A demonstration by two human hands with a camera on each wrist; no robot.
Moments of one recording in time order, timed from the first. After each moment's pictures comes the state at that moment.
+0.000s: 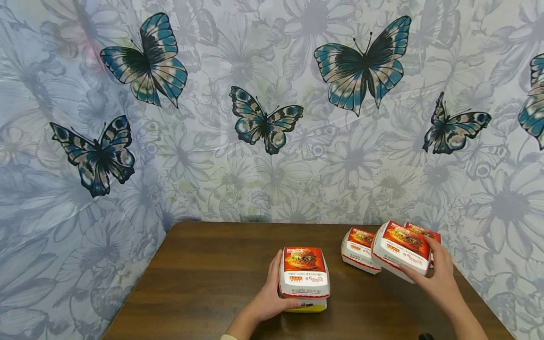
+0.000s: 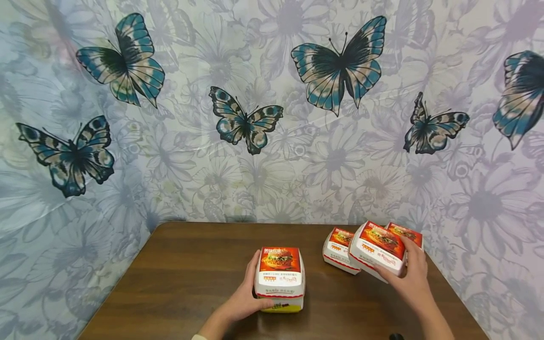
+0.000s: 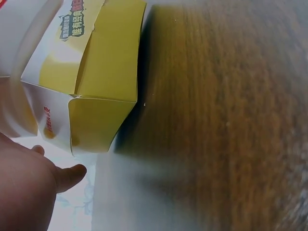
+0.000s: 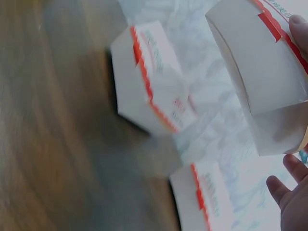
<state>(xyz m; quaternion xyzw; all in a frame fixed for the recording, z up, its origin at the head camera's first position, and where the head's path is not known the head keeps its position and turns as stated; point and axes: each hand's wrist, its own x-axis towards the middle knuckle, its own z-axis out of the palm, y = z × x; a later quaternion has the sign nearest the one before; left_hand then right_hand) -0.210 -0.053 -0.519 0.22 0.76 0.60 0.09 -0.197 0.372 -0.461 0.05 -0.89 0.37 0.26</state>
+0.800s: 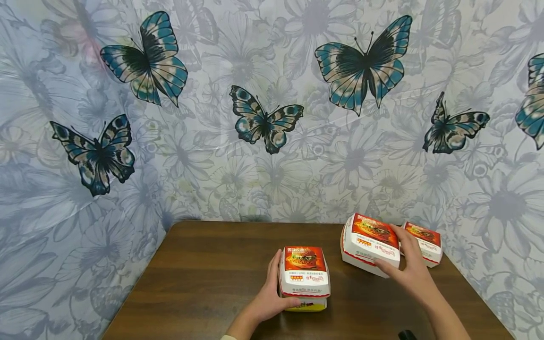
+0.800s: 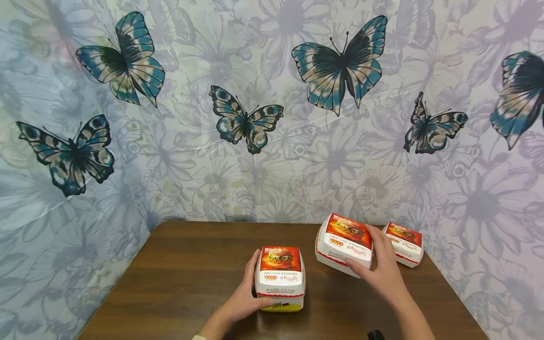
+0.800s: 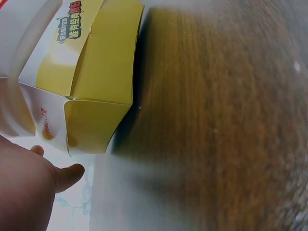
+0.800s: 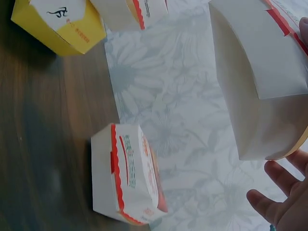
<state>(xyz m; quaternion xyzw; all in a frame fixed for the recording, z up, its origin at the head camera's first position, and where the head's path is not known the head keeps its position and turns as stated) -0.207 -0.055 -0.520 0.21 0.76 0.61 0.08 -0.188 0.302 -0.414 0.12 -0.89 0.39 0.21</state>
